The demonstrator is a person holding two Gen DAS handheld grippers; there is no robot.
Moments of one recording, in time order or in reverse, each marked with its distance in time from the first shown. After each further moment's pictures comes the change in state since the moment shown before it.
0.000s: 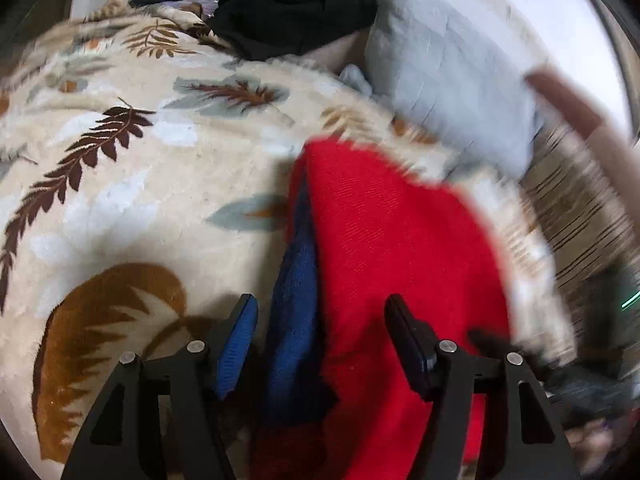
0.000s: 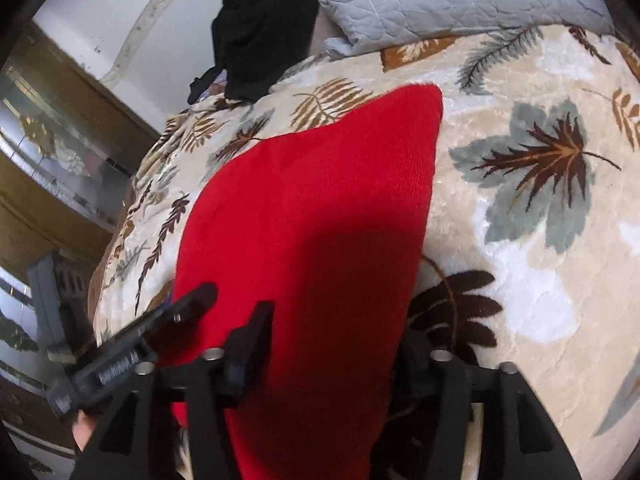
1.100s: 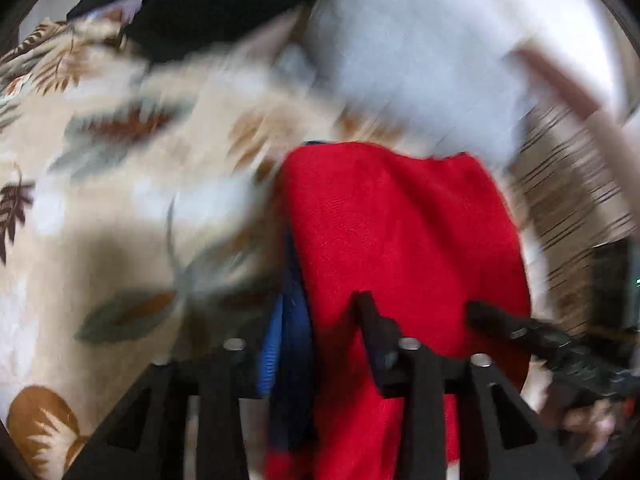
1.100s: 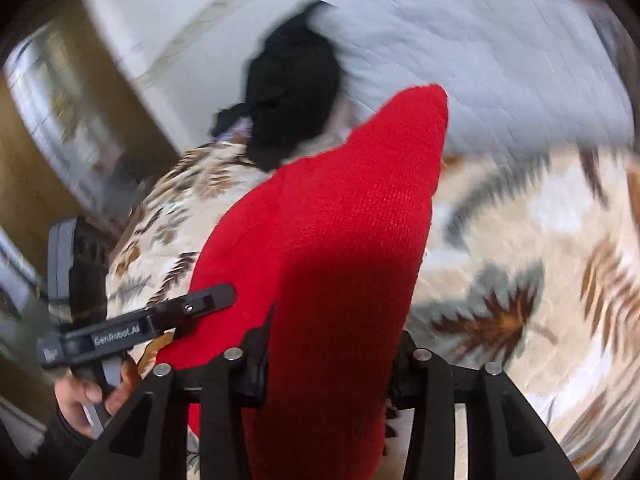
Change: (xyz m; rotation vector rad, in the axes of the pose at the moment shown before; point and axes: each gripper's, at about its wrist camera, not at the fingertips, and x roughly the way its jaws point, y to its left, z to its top) left arm 0.109 -0.070 0.038 0.126 0.207 0.114; right arm -0.035 -0.034 0.089 -0.080 -0.062 -0.038
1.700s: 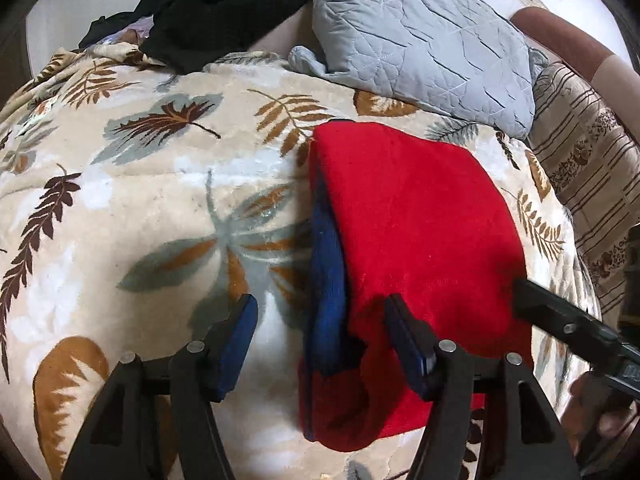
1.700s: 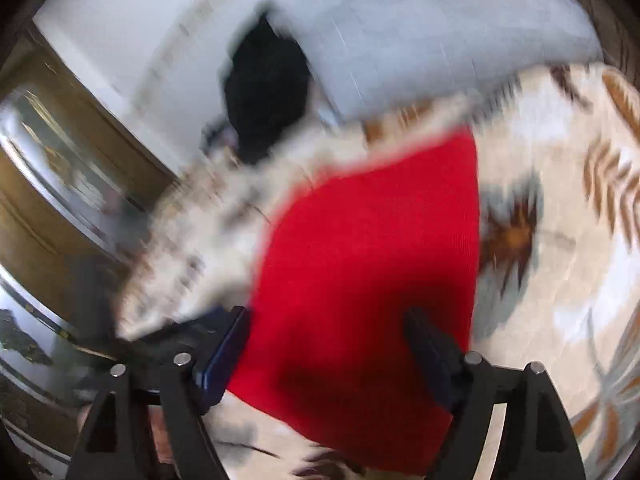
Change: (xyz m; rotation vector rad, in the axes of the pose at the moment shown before) left arm -0.034 -0.010 -0.041 0.075 -0.104 0.106; right arm -0.001 0.007 -0.049 0.085 -0.053 0.023
